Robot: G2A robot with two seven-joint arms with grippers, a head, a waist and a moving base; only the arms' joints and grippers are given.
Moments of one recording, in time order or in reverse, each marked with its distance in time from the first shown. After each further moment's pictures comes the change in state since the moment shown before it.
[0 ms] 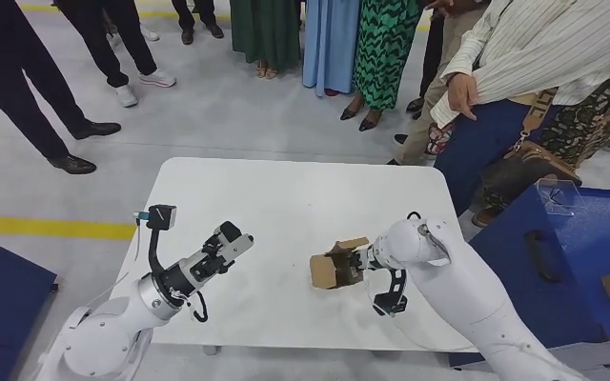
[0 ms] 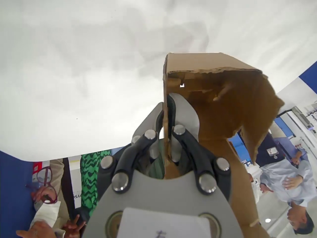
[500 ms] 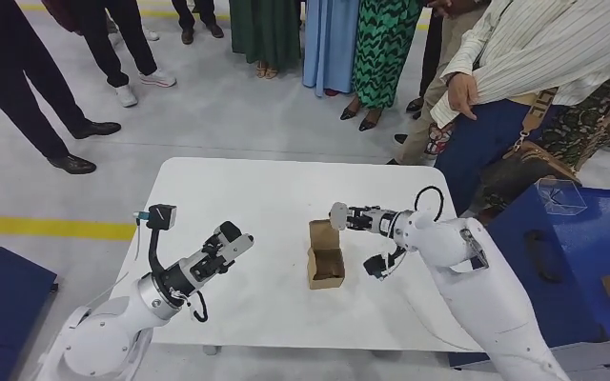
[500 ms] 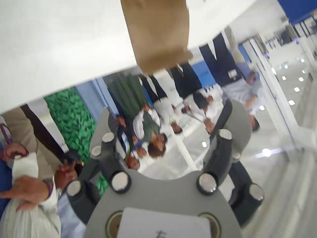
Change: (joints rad) left arm 0.000 0.000 0.000 0.000 0.000 0.000 0.000; right arm -0.201 0.019 0.299 -0.135 0.109 0.369 0.580
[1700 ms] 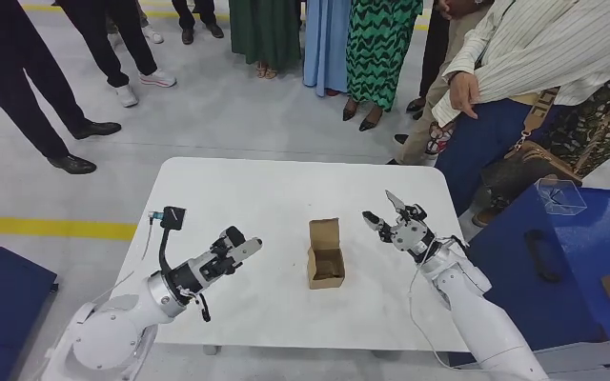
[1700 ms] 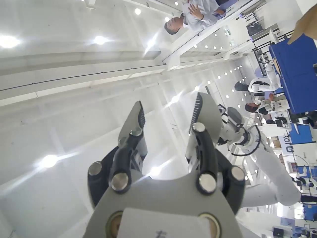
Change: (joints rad) left arm -0.078 0.004 0.071 0.072 0.123 0.128 -0.100; right arm -0.132 0.020 0.016 0.351 -1.356 0.109 1.595
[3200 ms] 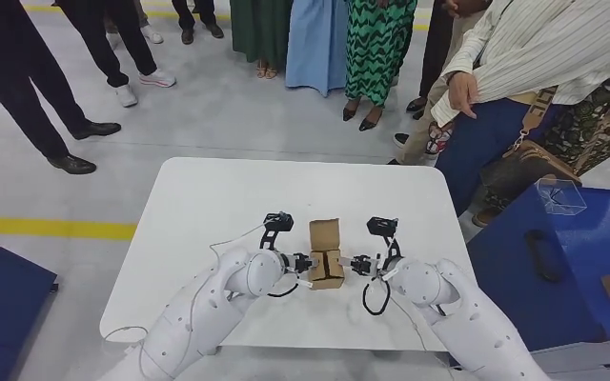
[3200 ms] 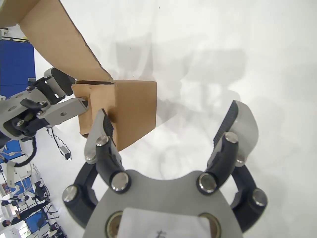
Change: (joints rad) left arm -0.578 -0.211 0.705 0.648 0.494 0.502 -0.092; right arm 0.059 0.052 -0.245 -0.239 -1.726 0.222 -0.075
